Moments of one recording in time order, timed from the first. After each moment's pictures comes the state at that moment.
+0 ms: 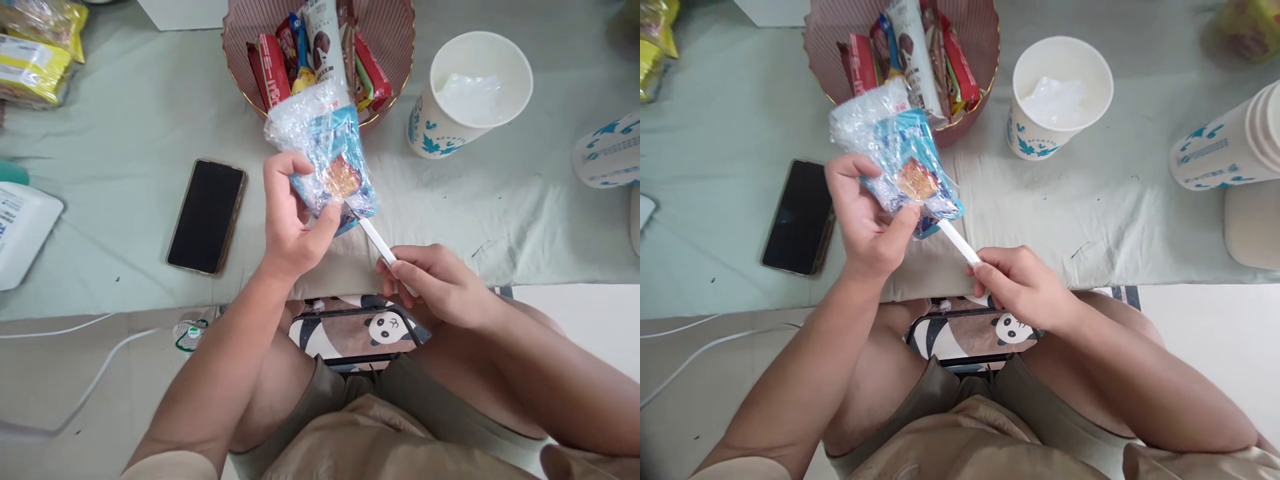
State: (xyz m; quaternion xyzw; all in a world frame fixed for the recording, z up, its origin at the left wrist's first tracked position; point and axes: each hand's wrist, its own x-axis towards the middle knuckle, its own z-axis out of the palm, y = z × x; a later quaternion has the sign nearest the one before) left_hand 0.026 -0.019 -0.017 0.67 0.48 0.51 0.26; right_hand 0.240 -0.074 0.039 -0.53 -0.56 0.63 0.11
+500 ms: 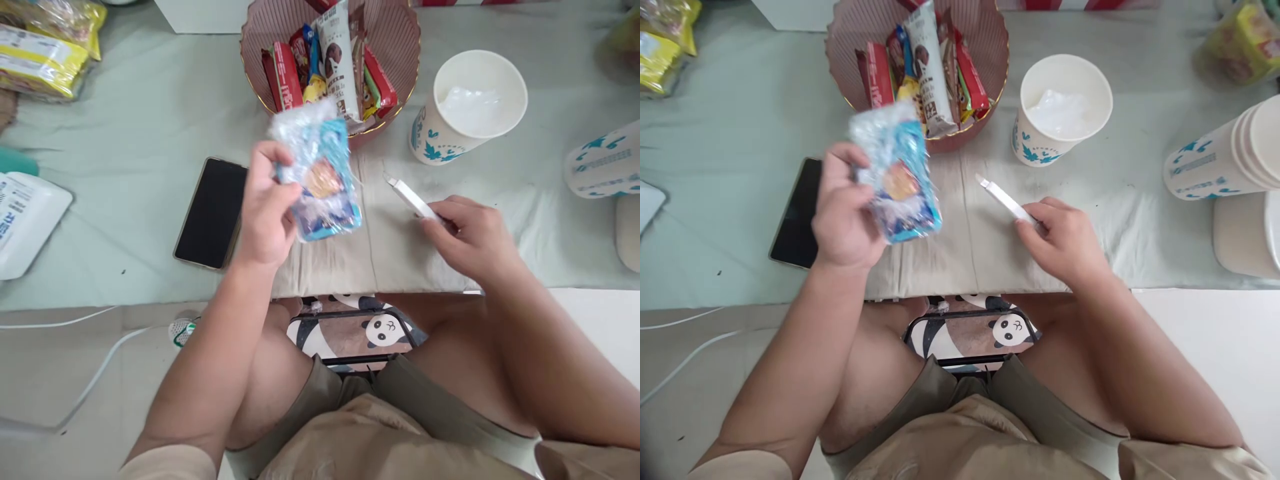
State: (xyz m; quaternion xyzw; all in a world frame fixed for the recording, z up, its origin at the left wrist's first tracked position) left_hand -0.011 0.001 -0.018 0.57 0.37 0.56 0.47; right_hand 0.275 -0.041 0.026 -0.63 -0.72 0.24 0.17
